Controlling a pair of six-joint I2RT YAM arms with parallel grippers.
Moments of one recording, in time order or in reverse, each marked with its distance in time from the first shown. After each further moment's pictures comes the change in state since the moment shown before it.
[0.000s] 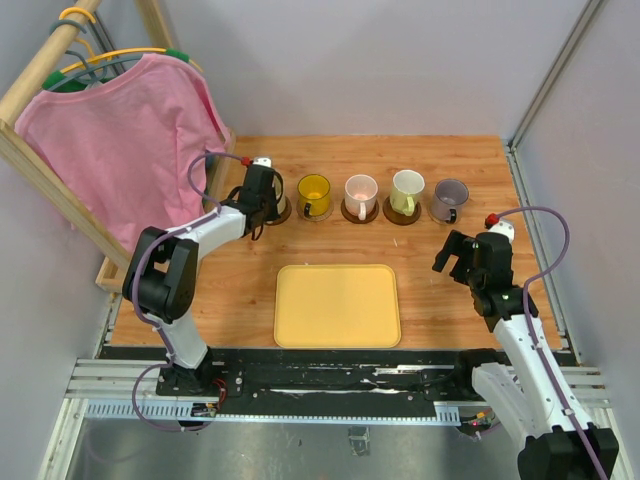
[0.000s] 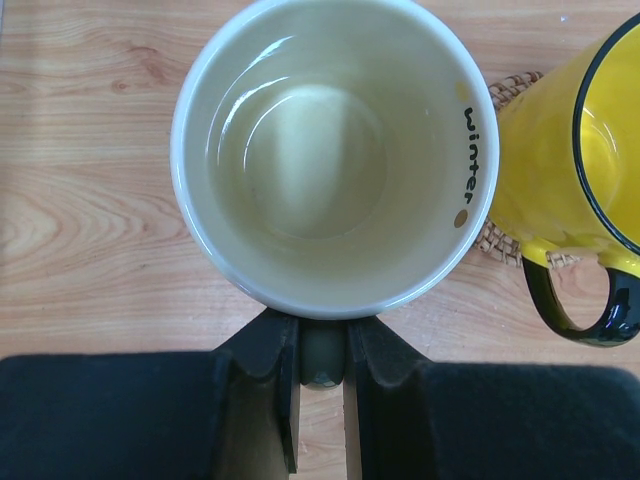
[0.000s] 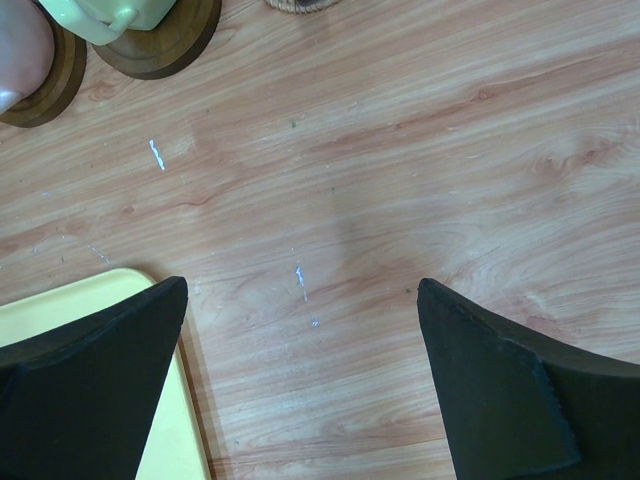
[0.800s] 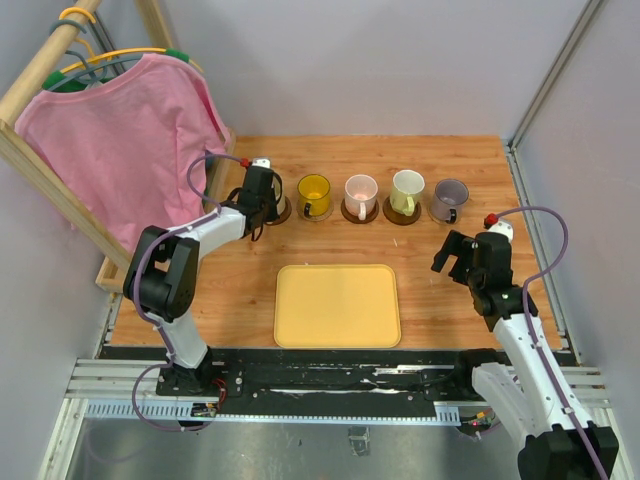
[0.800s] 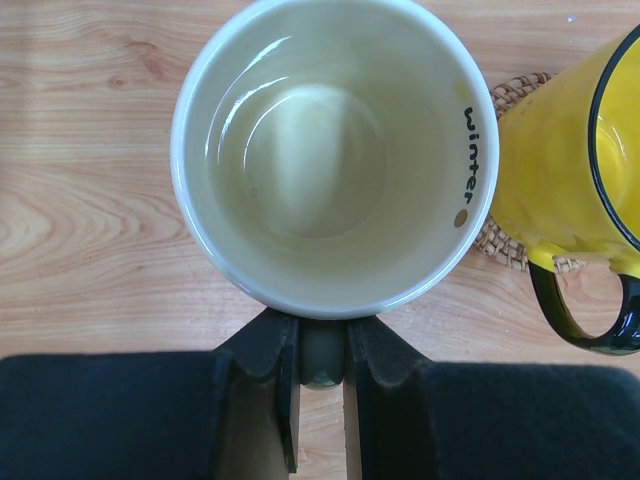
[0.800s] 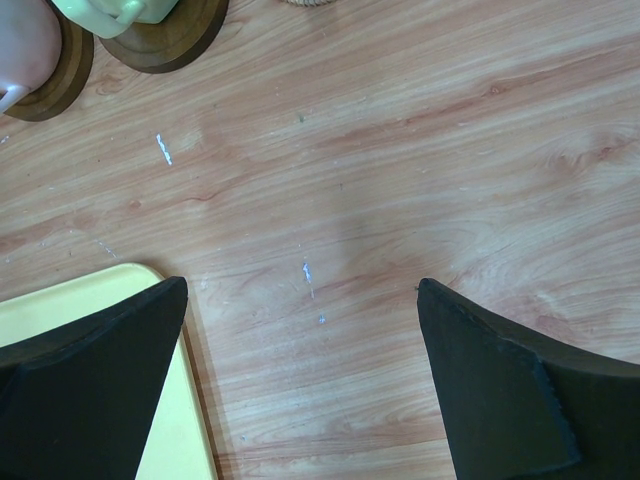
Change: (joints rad) left arm 0.008 0.008 -0.014 0.026 0.006 -0.008; right arm 0.000 0.005 0.000 0.000 -0.020 0.007
